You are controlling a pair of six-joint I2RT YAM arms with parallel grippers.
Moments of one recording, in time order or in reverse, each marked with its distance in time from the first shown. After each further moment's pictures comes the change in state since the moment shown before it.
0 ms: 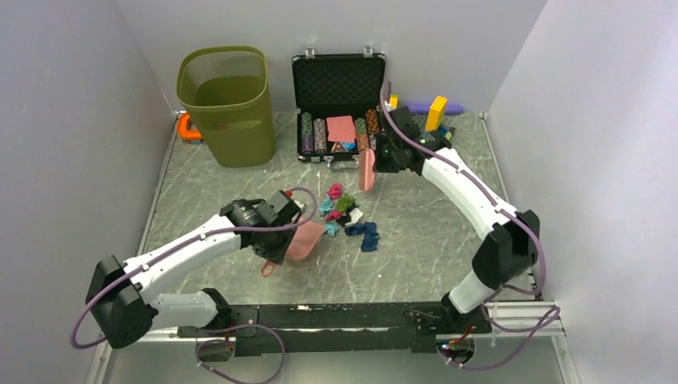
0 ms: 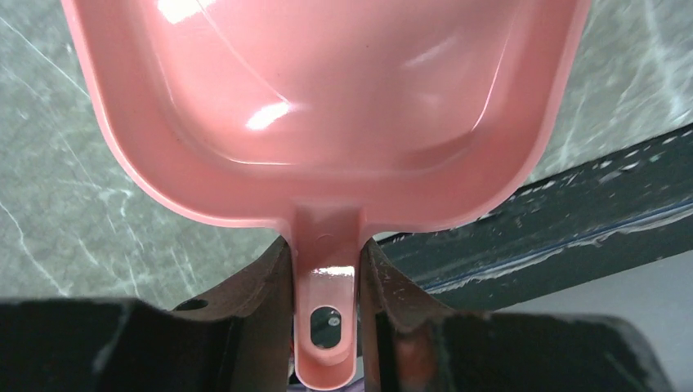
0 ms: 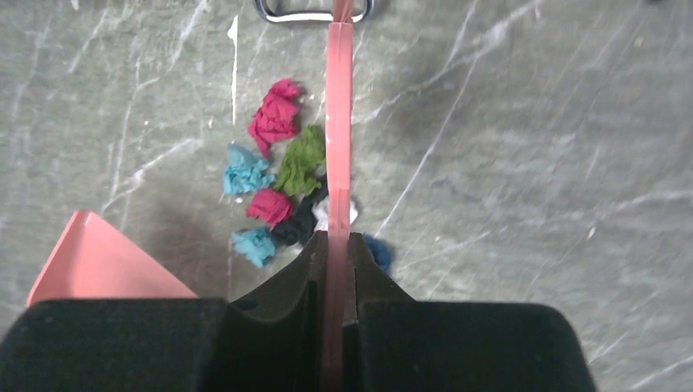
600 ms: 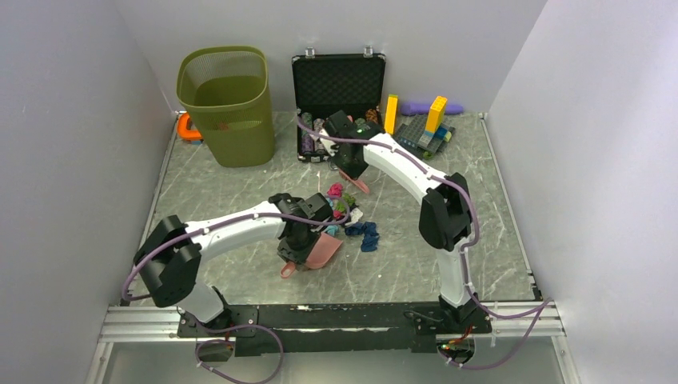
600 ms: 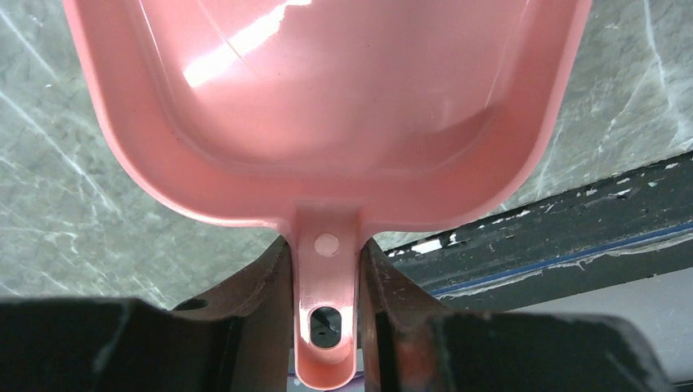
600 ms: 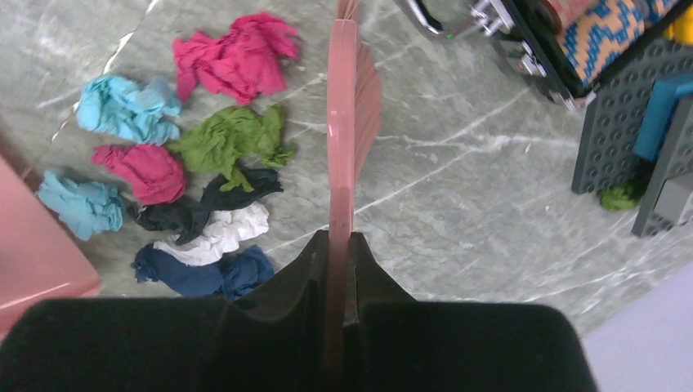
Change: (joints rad) left arm -0.125 0.330 0.111 0.010 0.024 -0.046; right arm 0.150 0.505 0.447 -0.239 0.091 -0.674
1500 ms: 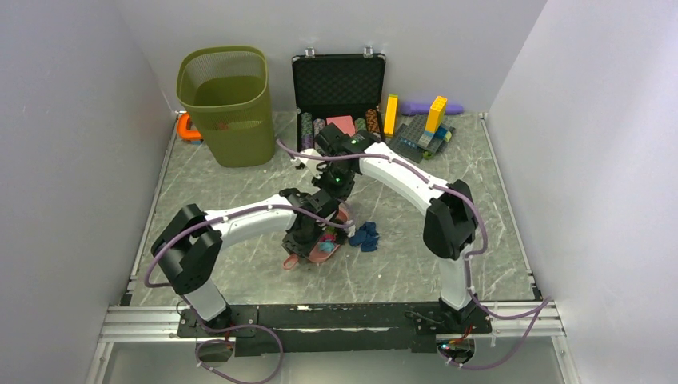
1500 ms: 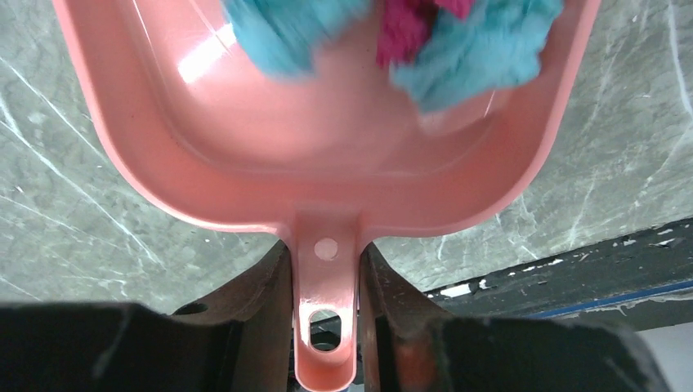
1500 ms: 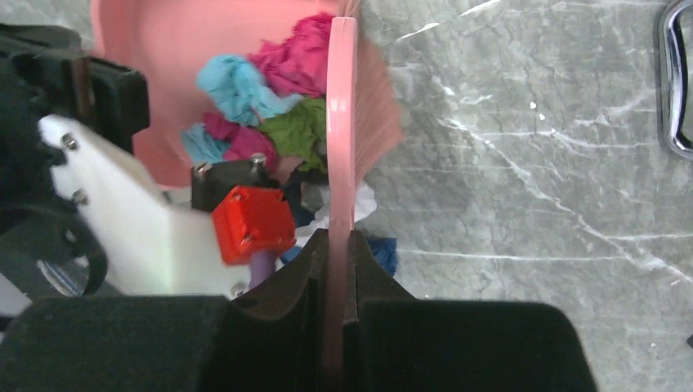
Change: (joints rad) left arm 0.039 0.145 0.064 0.054 -0.023 0.115; right arm 0.109 -0.056 -0.069 -0.059 -0.368 -0.209
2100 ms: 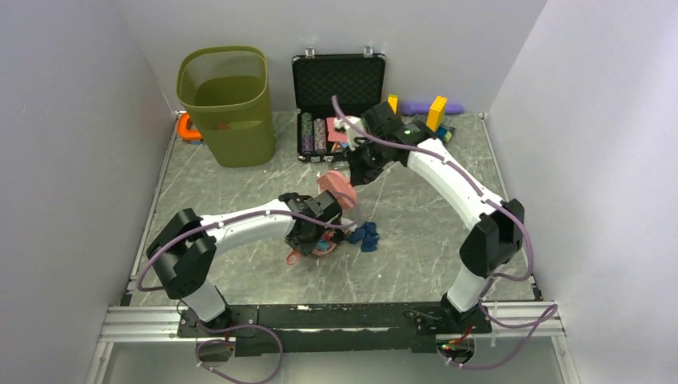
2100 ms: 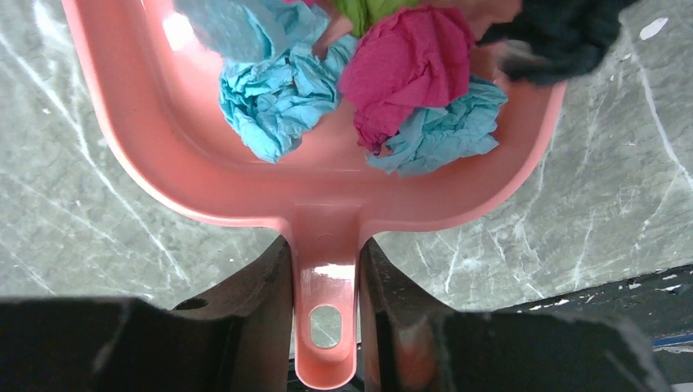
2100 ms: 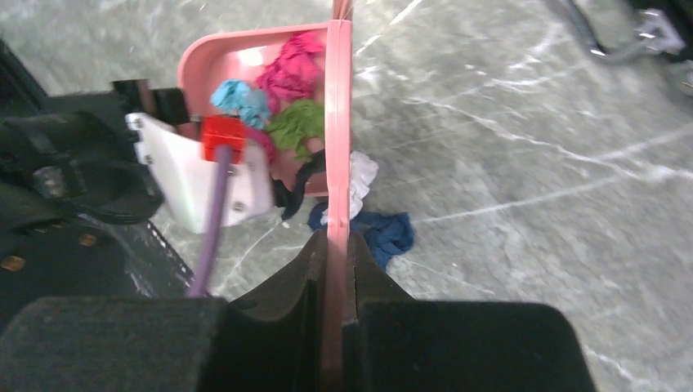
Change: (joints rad) left arm -0.049 -0.020 -0.017 0.082 -0.114 -0.009; right arm -0.164 -0.274 -0.154 0.098 -0.163 0.212
